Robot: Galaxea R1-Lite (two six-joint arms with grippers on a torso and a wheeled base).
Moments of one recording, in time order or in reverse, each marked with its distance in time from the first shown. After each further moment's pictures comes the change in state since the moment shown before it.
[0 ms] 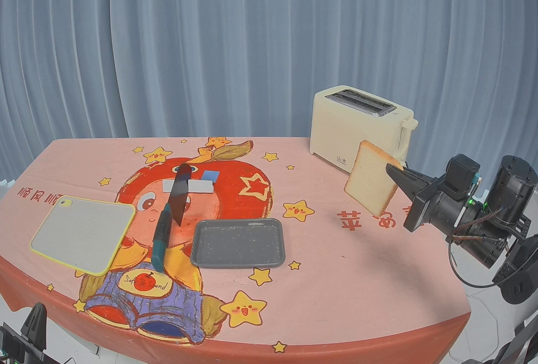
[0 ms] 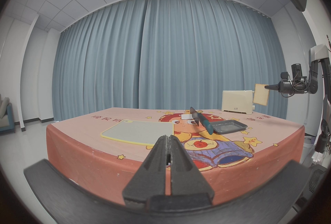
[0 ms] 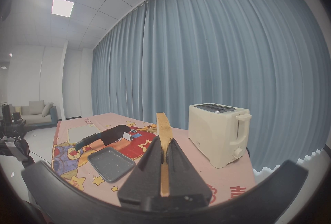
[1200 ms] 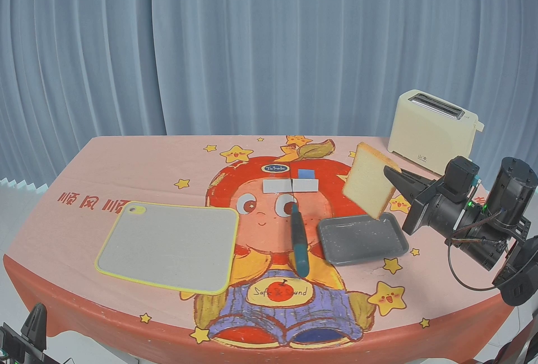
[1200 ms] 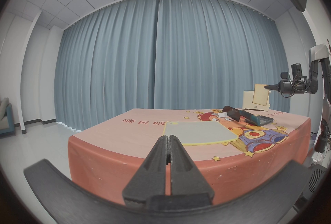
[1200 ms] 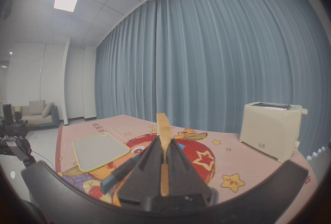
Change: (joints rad) left arm 0.000 0.000 0.000 0.000 0.000 0.000; right arm 0.014 -0.003 0.005 0.000 0.000 0.000
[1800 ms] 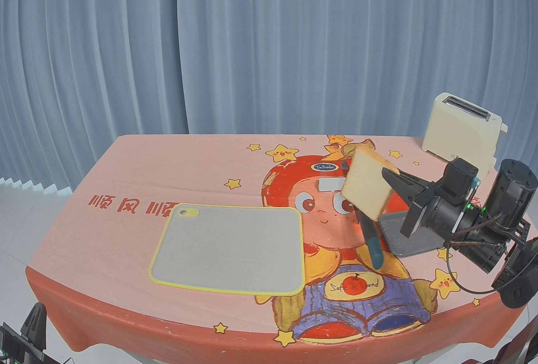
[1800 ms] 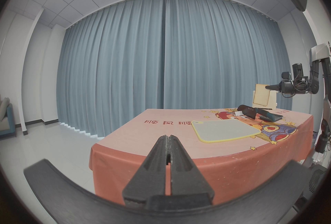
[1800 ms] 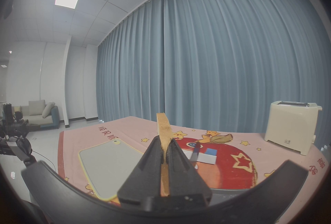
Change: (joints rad) left arm 0.000 0.000 0.000 0.000 0.002 0.000; right arm 0.019 0.000 0.004 -0.002 -0.015 0.000
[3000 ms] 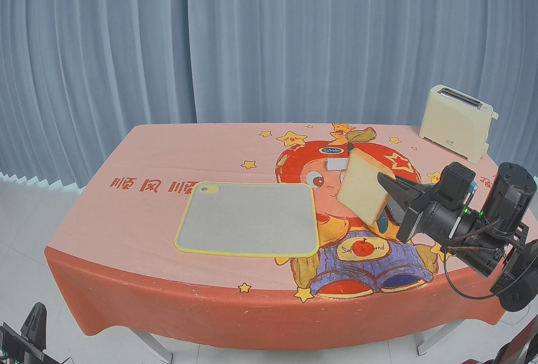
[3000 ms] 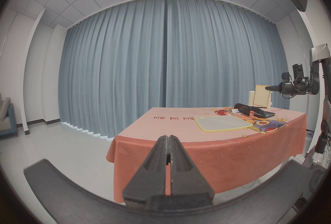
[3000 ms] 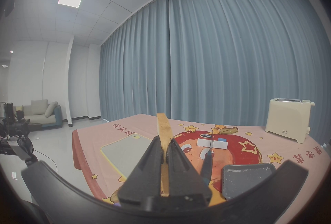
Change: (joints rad) left arm 0.000 0.000 0.000 0.001 0.001 -0.004; right arm 0.035 0.002 0.005 0.002 -0.018 0.000
